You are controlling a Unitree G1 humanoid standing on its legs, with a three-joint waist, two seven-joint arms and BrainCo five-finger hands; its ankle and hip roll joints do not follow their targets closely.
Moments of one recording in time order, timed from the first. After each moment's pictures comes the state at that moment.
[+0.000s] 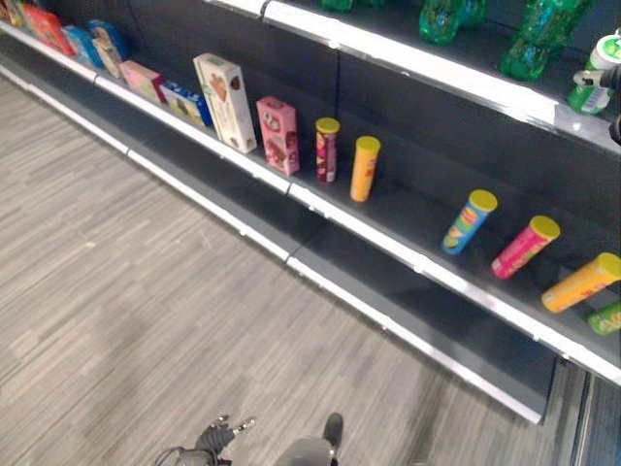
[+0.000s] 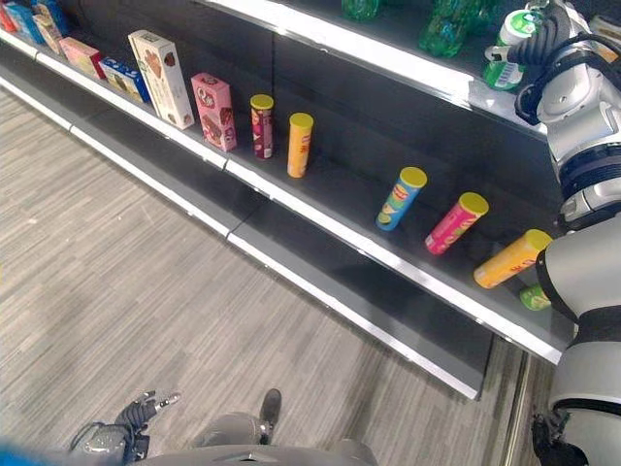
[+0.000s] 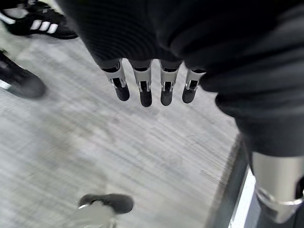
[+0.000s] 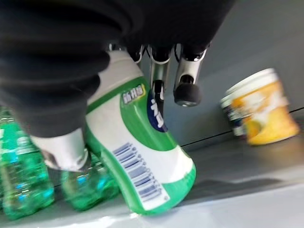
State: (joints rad) left arm 0.03 0.40 -0.22 1.13 -0.30 -0.12 0.00; right arm -1.44 -0.95 0.83 1.20 0.09 -0.09 -0.12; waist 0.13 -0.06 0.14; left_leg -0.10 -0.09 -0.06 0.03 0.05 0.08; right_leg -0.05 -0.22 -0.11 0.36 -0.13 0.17
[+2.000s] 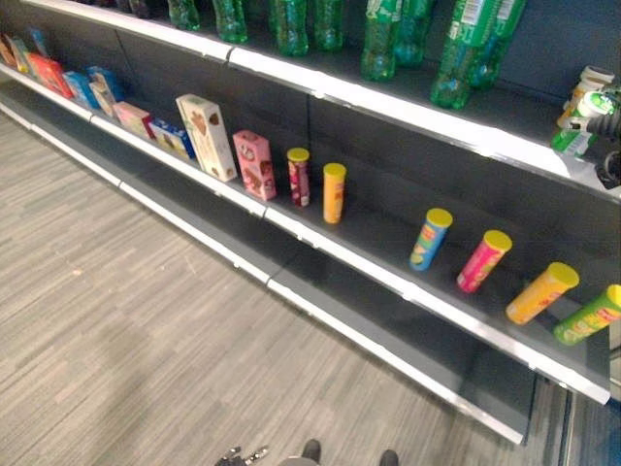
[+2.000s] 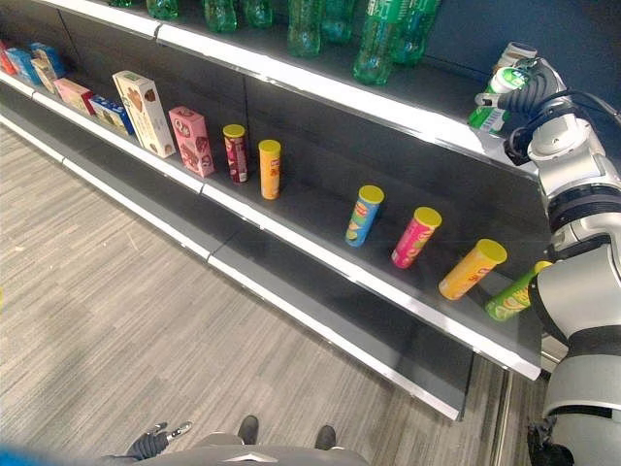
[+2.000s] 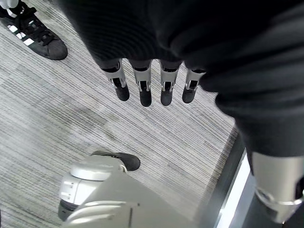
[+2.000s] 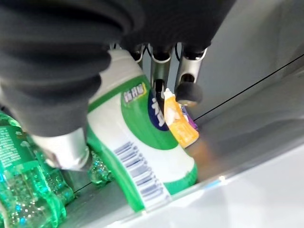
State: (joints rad) left arm 0.13 0.31 -0.21 1.15 -0.29 -0.12 0.00; right arm -1.26 -0.93 0.71 1.16 0.24 -0.09 -0.05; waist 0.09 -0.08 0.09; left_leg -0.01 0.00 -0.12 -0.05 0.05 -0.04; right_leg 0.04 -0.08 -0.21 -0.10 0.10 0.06
